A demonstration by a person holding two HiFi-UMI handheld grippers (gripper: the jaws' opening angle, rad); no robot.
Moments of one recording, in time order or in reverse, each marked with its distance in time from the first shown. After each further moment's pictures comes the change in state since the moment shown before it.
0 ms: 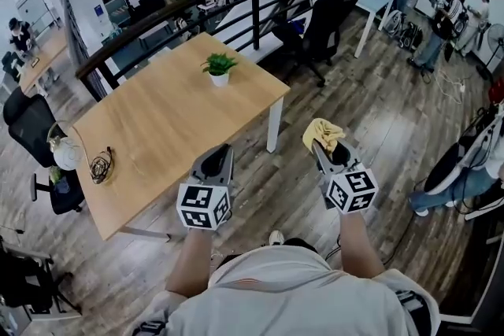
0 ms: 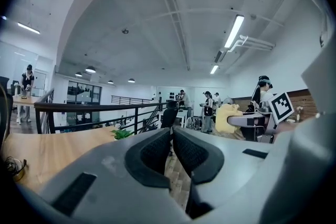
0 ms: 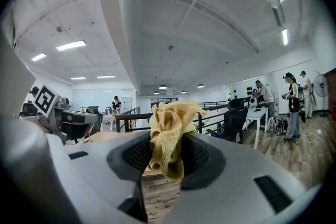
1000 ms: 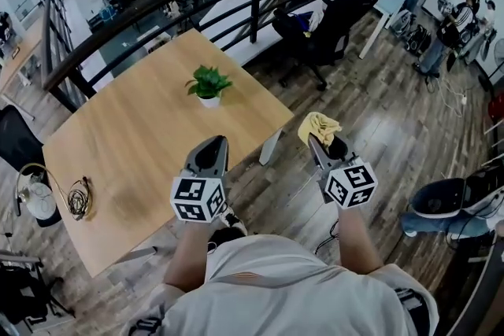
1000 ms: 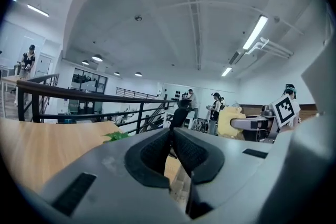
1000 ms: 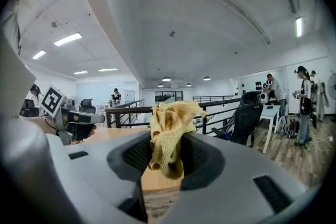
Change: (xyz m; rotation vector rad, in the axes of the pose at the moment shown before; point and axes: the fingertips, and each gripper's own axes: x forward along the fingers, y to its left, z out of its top) left arm 0.234 0.144 -0.008 -0.123 0.023 0.035; right arm 0.249 -0.108 0.003 -0.028 0.081 0.070
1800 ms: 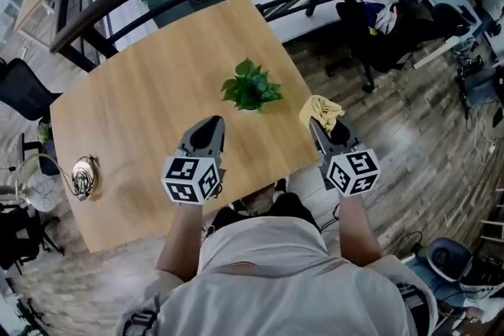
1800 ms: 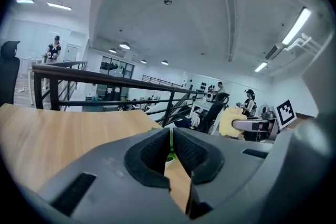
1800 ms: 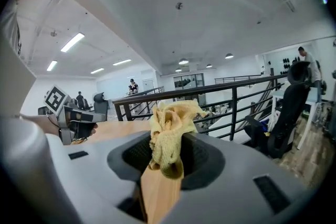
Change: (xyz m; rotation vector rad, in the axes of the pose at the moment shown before) left arm 0.105 0.213 -0.001 -0.153 0.122 0.269; right arm 0.287 0.003 -0.002 0.028 0.170 0.285
